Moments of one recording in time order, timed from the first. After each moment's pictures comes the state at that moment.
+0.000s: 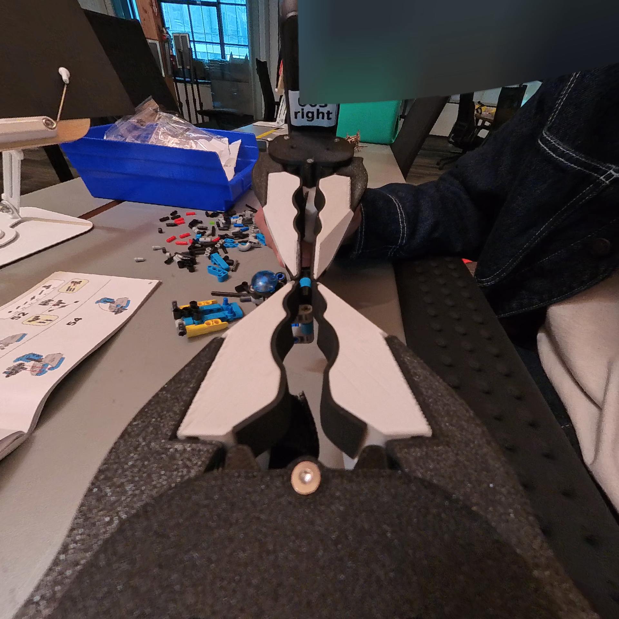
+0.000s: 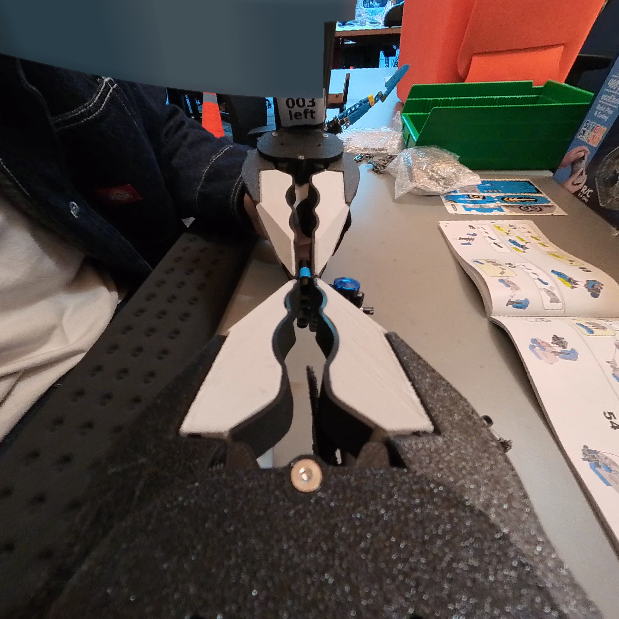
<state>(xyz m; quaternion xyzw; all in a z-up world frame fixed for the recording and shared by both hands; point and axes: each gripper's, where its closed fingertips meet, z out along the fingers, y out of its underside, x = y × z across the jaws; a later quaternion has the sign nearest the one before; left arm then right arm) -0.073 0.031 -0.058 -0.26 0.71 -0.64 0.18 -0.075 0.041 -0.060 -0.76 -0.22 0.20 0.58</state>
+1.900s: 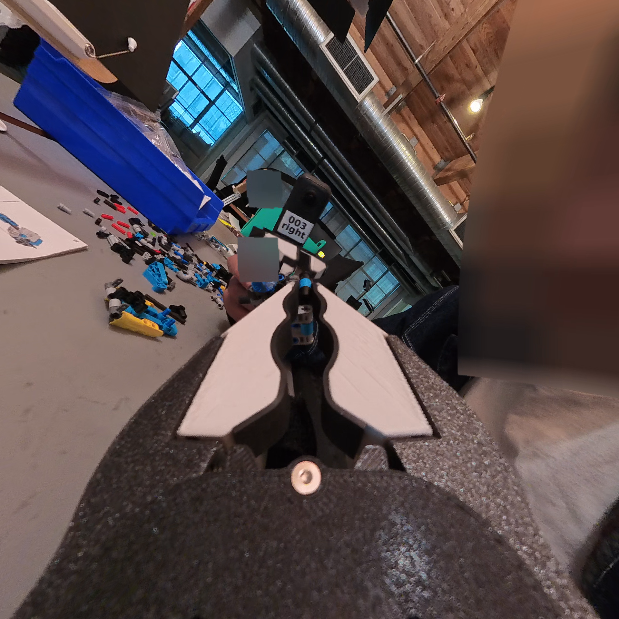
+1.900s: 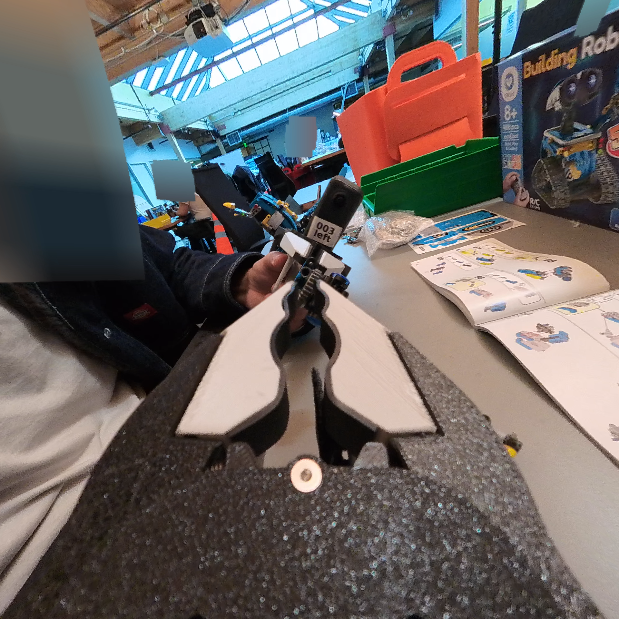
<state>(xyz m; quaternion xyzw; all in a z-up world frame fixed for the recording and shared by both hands) -0.051 0.078 -0.027 -0.39 0.45 -0.80 -0.10 -0.035 0.049 -0.026 -0.69 -0.07 0.29 0.66</state>
